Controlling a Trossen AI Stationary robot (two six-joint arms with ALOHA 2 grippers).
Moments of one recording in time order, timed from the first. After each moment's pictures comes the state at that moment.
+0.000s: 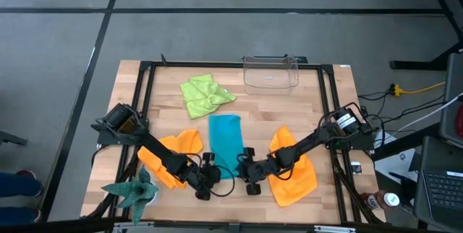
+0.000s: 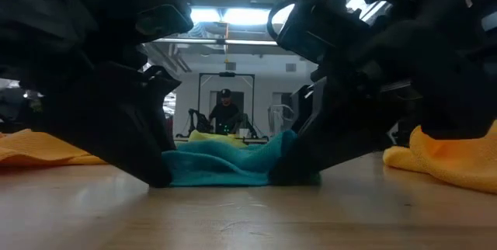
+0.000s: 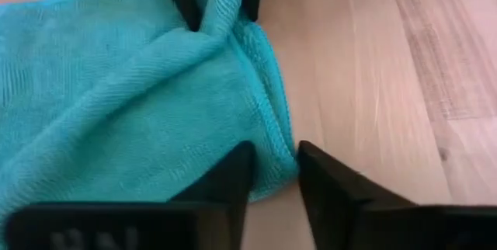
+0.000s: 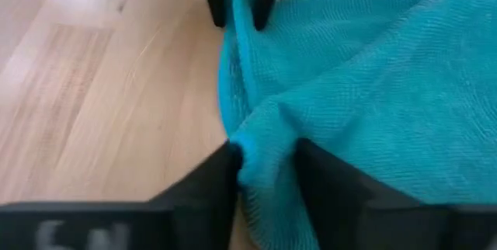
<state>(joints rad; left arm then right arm) -0.57 1.92 0.97 -0.05 -0.40 -0.39 0.46 2.02 0.98 0.23 0.25 0.26</state>
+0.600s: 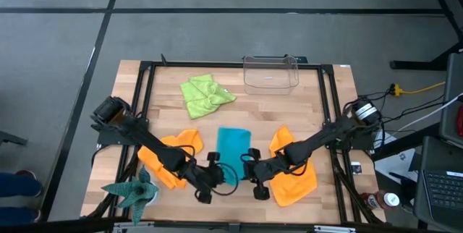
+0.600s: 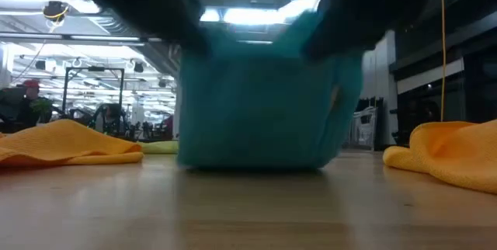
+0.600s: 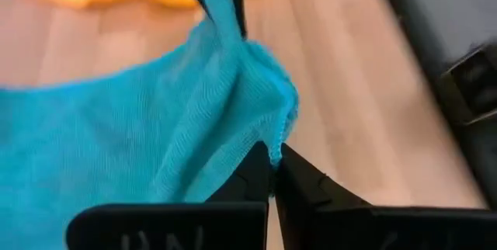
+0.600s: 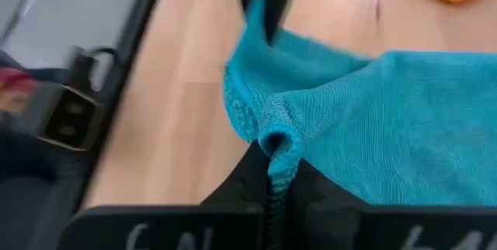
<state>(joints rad) -0.57 1.76 1.09 -0.10 -0.30 -0.30 0.50 1.77 1.07 -0.04 0.11 0.39</state>
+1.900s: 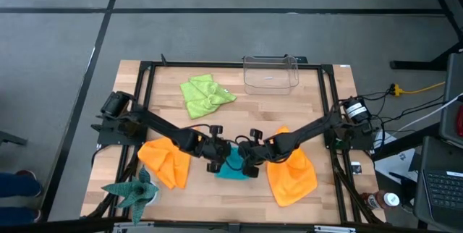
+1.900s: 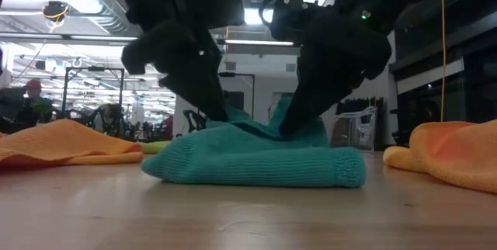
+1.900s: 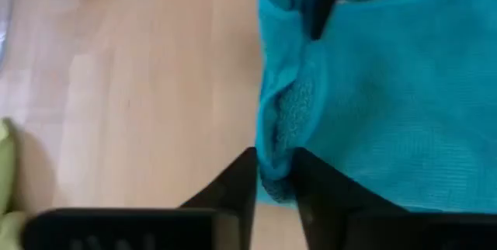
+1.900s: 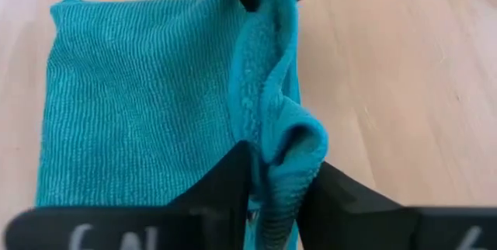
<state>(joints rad) -0.31 1.80 1.11 -0.38 -0.40 -0.14 0.33 1.86 1.11 -0.25 0.32 0.41</state>
